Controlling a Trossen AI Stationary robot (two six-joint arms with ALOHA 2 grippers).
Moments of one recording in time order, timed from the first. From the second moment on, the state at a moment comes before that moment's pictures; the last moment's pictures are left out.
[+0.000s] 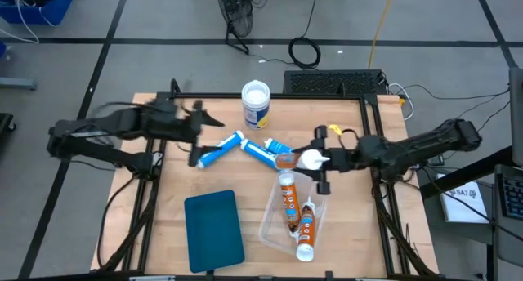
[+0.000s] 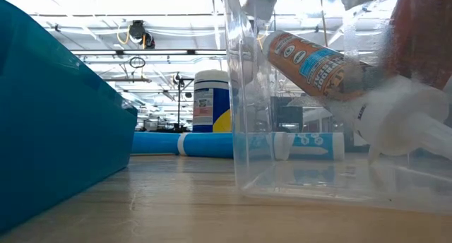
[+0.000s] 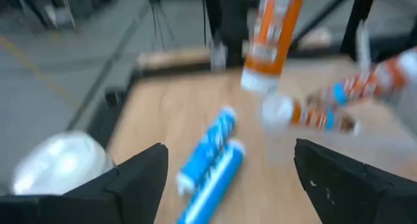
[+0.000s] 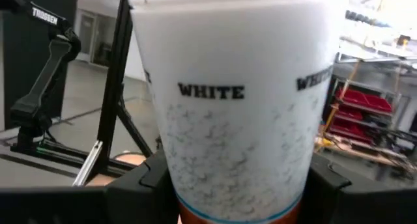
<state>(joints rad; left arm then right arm) 0.06 0.99 1.14 -0.53 0.01 0.15 0.23 1.09 0.78 0.52 0.15 -0.27</state>
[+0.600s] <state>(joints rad) 0.10 0.79 0.74 -0.01 0.03 0.08 0.51 0.97 0.78 0.34 0.44 -0.30</state>
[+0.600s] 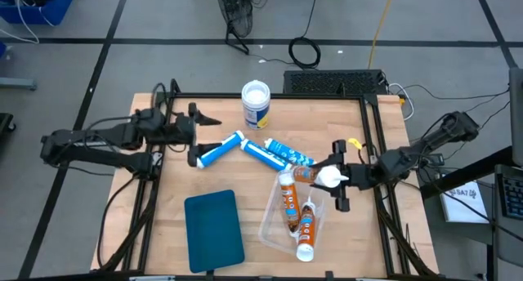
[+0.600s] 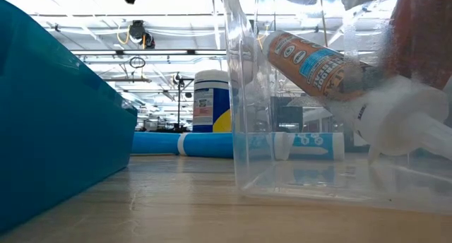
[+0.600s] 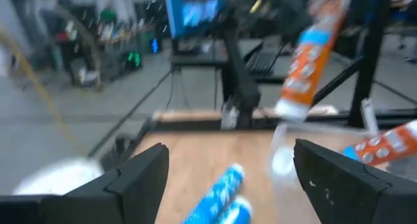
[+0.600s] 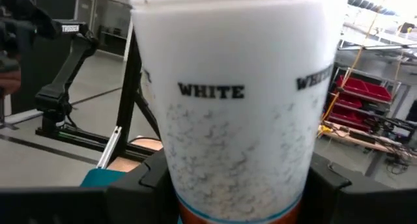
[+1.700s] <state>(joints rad) 0.12 0.80 0.64 -0.02 0.00 0.05 0.61 1.43 0.97 0.43 0.60 0.08</state>
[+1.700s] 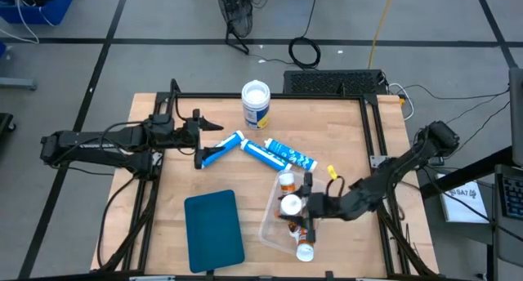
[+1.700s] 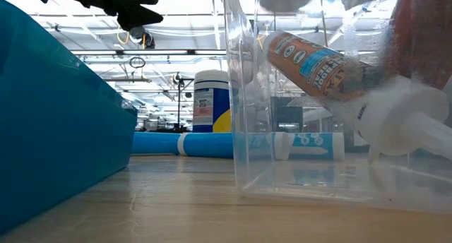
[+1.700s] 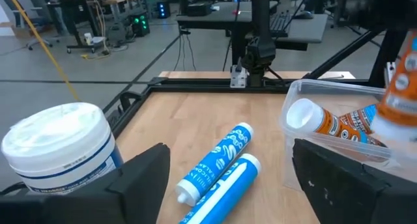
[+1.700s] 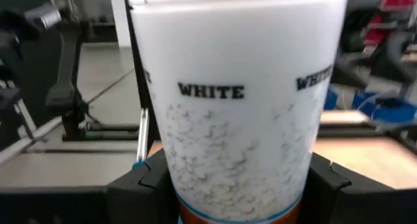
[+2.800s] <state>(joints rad) 0.12 0.80 0.64 -0.02 0.00 0.05 0.67 1.73 0.97 0.57 0.58 0.37</state>
